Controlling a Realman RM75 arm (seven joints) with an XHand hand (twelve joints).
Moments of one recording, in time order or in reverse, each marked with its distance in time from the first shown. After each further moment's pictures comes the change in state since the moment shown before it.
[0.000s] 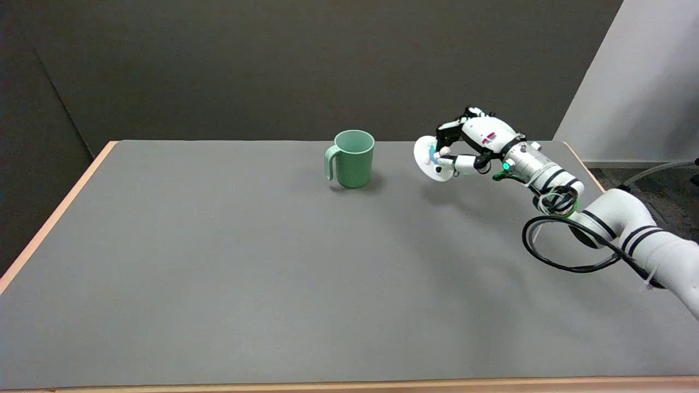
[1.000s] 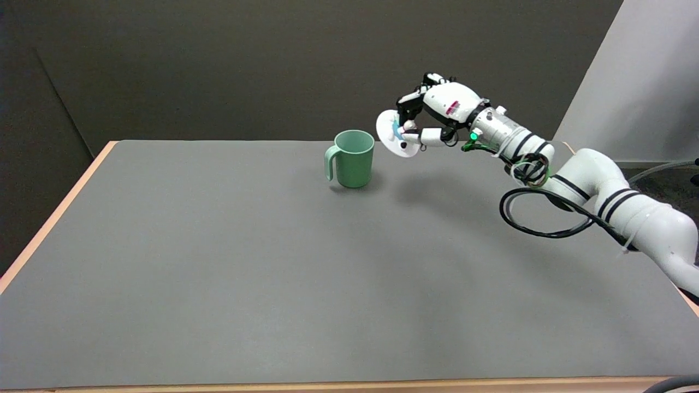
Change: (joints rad) arm 0.203 -0.022 -0.153 -0.069 -0.102 0.036 0.038
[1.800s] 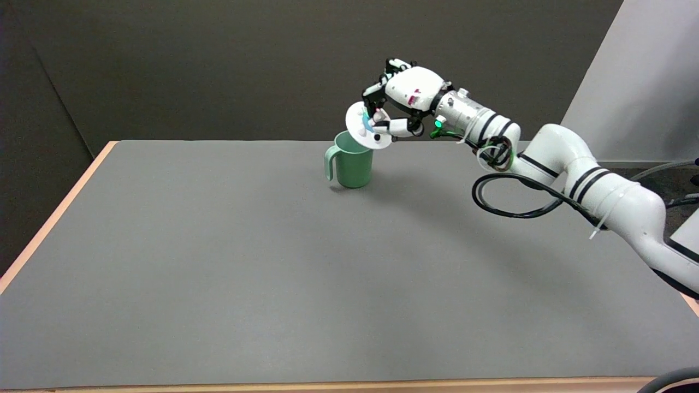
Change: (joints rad) arm 0.129 -0.072 -0.090 -0.060 -0.125 0.128 -0.041
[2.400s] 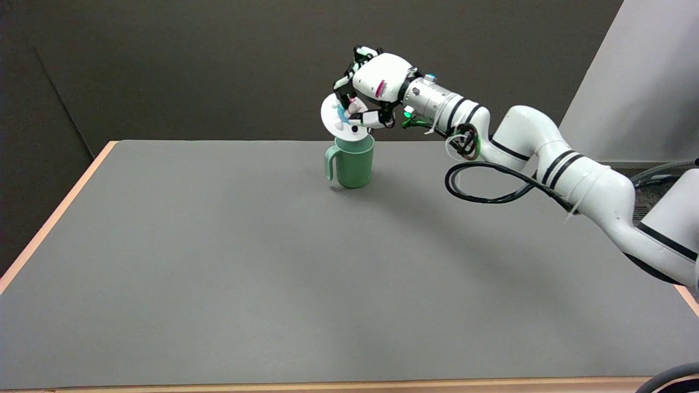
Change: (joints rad) arm 0.101 -0.091 -0.058 -0.021 -0.131 0.106 -0.033
